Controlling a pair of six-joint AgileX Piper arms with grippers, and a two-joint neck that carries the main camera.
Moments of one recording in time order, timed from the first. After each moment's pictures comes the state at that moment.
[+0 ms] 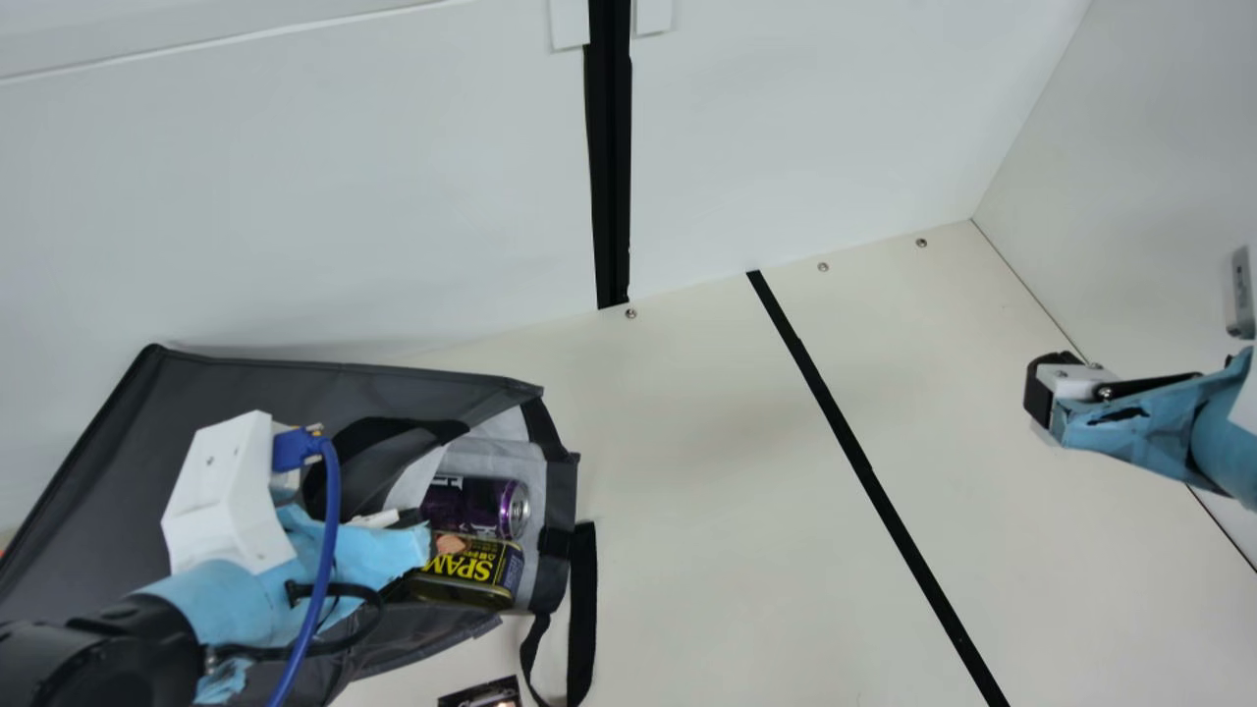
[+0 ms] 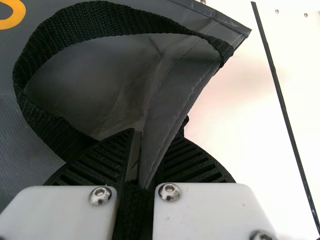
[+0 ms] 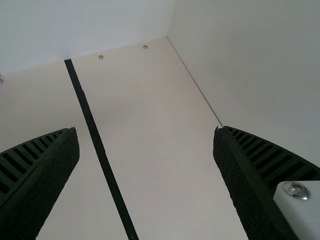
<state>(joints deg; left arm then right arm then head) -33.3 84.6 -72.4 -11.2 42.9 -20.9 -28.7 55.8 -77.6 -3.2 62.5 -6.3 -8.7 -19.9</state>
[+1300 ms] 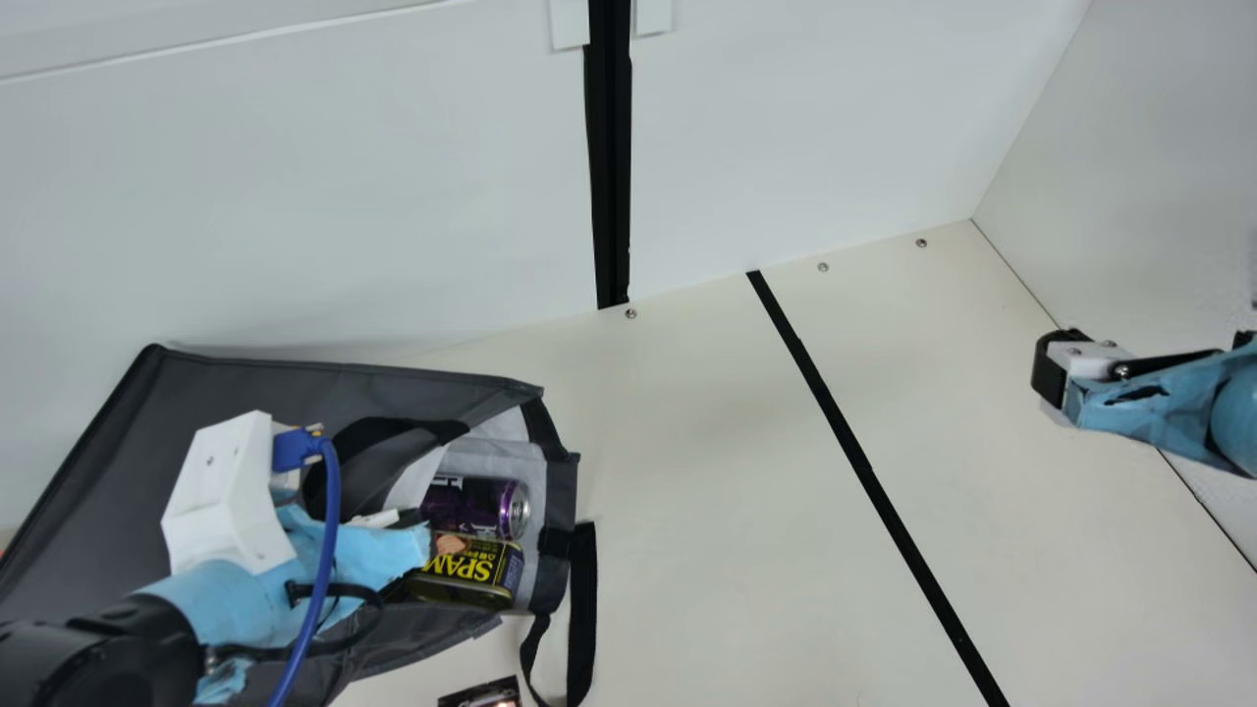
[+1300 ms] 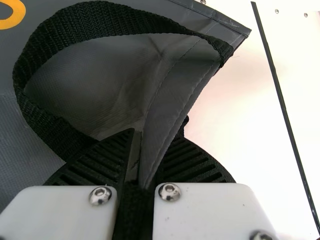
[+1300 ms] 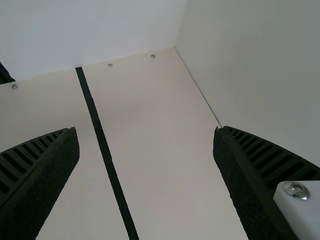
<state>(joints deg) -33.3 84.6 -72.4 -11.2 42.9 -20.9 -31.0 57.1 -80.1 1.9 63.1 -11.9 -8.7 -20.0</state>
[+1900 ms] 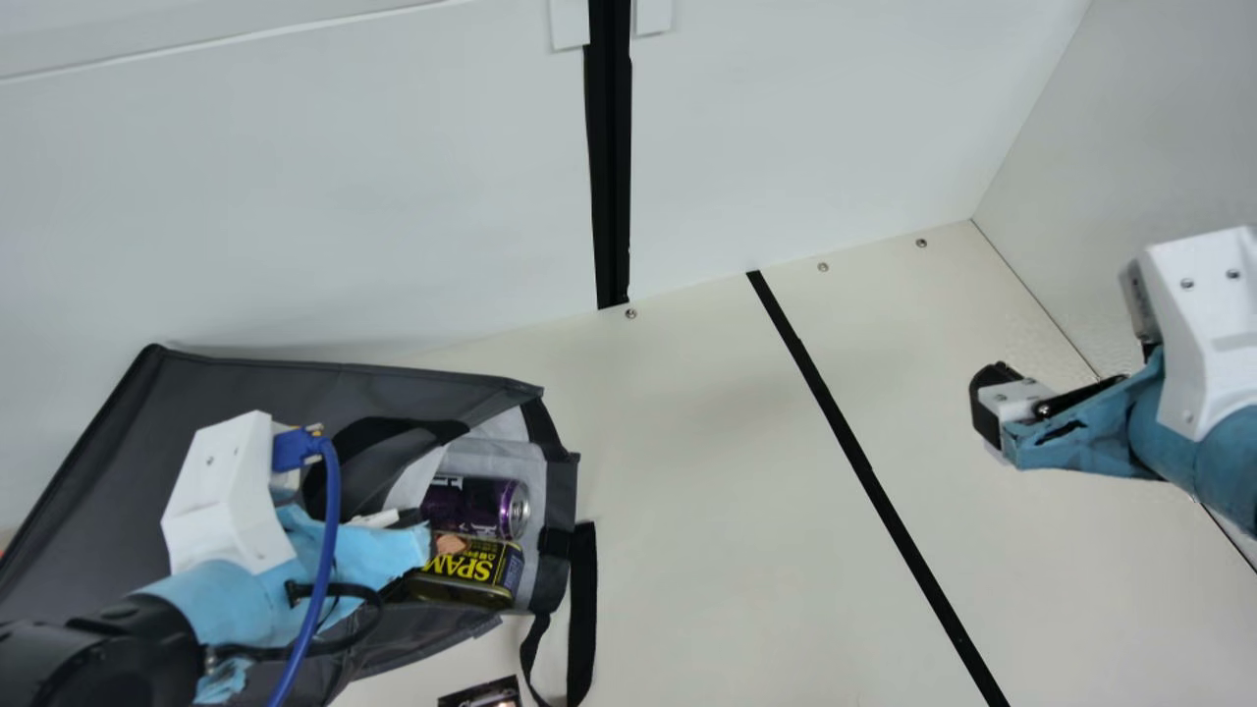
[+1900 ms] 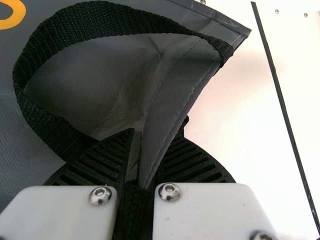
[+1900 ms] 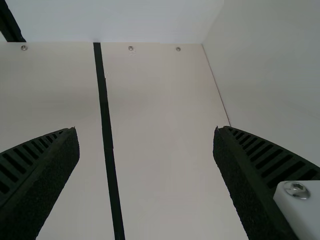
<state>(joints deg) -33.3 84.6 -72.4 -11.2 42.9 -20.9 -30.1 57.5 -70.7 6.5 56.0 -25.2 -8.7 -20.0</state>
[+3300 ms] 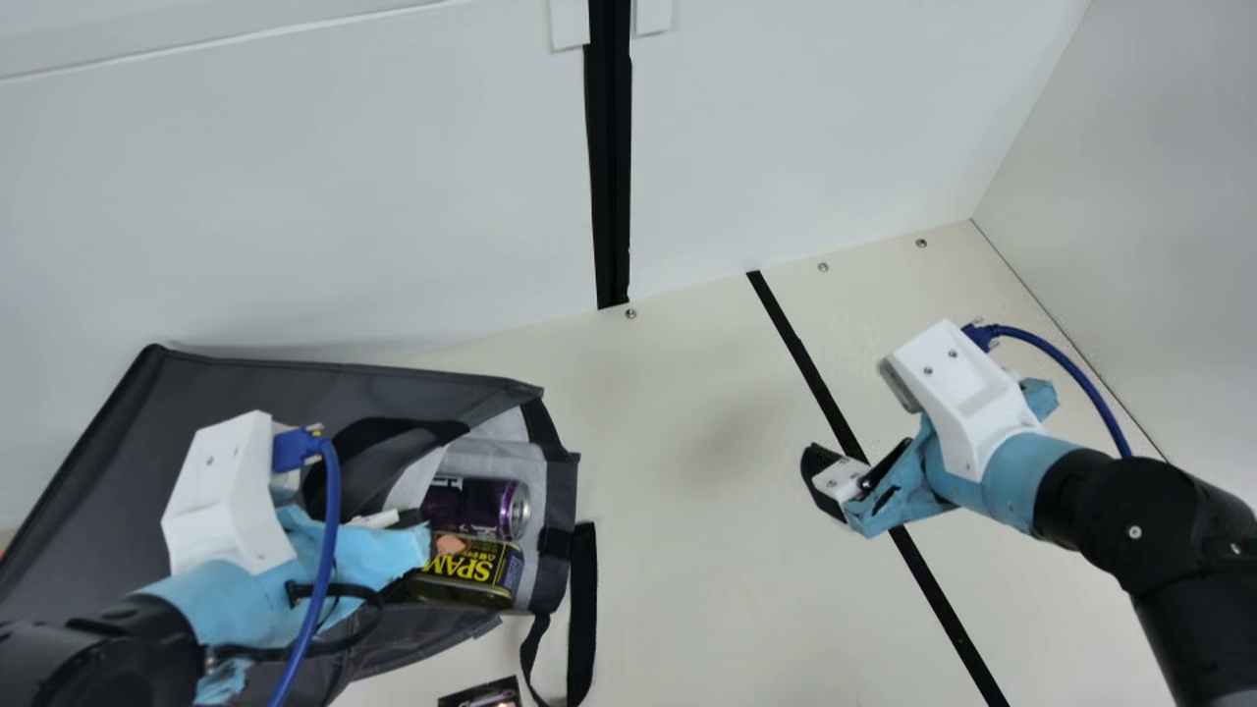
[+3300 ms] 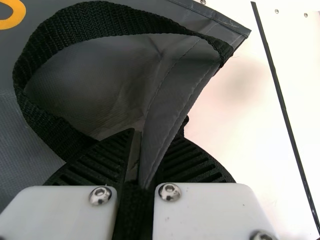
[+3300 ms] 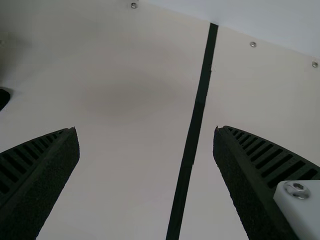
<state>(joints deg) -33.3 84.6 -72.4 -11.2 42.9 -20.9 -20.7 65.6 -51.5 28.7 41.1 -54.2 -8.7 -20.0</state>
